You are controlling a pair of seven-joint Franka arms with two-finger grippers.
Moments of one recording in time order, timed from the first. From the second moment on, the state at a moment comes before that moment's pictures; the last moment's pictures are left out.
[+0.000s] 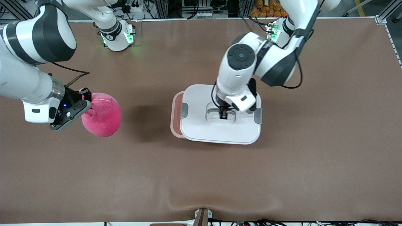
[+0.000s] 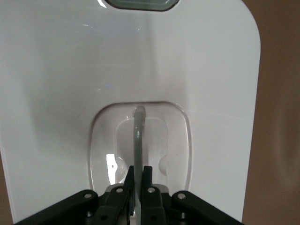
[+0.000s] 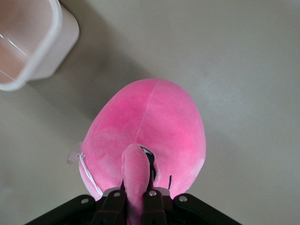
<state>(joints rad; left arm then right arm) -0.61 0.49 -0.03 -1.33 -0.03 1.90 -2.09 0.18 0.24 0.01 -1.46 0.06 1.59 -0.50</state>
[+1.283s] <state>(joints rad) -0.22 0.42 -0.04 -1.34 -0.12 1.82 -1.48 0.50 0.30 0.01 -1.35 0.18 1.60 0.24</state>
